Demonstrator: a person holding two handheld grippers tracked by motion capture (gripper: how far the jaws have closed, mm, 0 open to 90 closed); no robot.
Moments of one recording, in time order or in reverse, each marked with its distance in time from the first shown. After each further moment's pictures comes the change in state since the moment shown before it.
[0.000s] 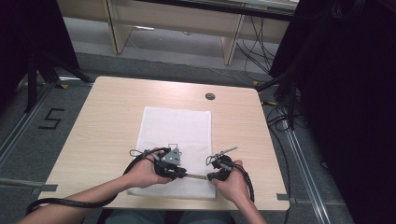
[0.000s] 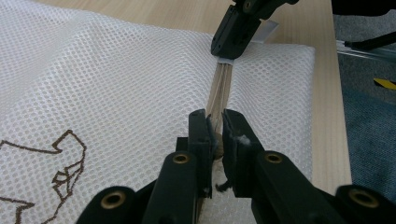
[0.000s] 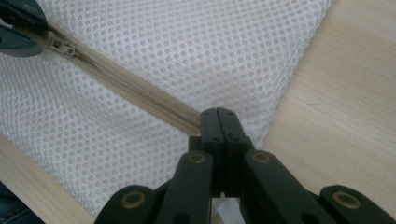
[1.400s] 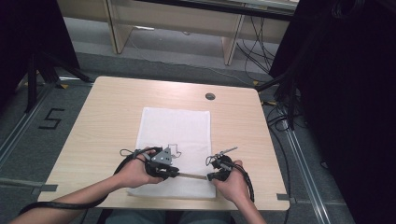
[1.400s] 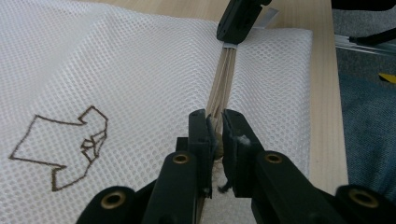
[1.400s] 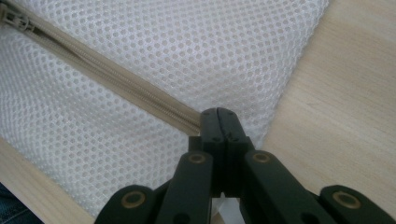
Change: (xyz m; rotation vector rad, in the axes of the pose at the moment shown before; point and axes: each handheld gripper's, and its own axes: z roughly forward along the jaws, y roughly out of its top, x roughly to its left) left arm 0.003 -0.012 -0.022 -0.005 0.016 0.000; right arm 0.000 0.000 0.000 -0.007 -0.002 -0.007
